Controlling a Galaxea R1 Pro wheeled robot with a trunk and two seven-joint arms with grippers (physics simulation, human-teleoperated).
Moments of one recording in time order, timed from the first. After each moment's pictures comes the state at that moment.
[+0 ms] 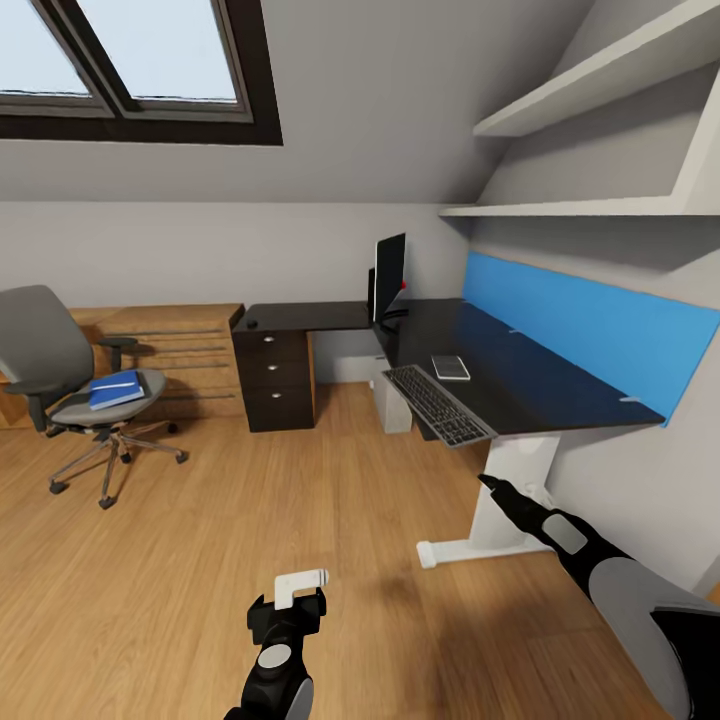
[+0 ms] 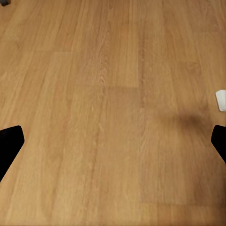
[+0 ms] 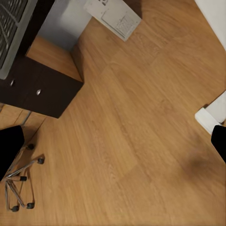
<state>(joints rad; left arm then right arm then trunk) -0.16 -0.17 -0.35 -1.23 0.20 0.35 0.60 -0.91 -0.20 -0.01 -0.16 -0.85 0.20 0.30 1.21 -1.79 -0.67</state>
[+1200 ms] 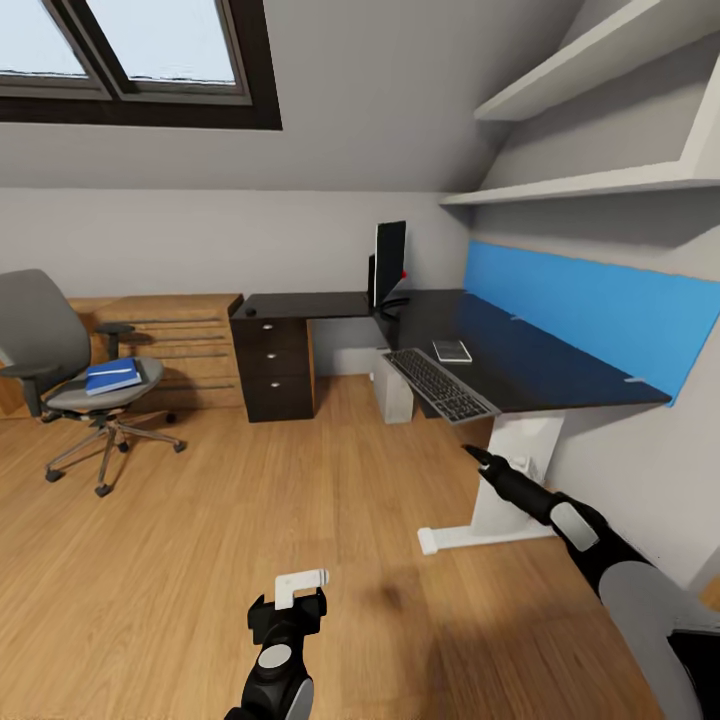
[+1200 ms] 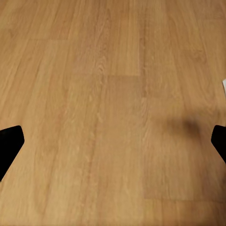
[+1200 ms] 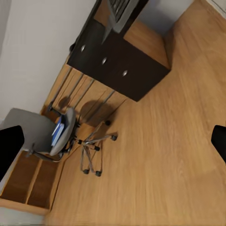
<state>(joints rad) -0.16 -0.17 -0.36 -1.23 0.20 0.35 0.60 -0.86 -0.22 -0.01 -0.36 -0.85 0.36 0.66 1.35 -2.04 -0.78</state>
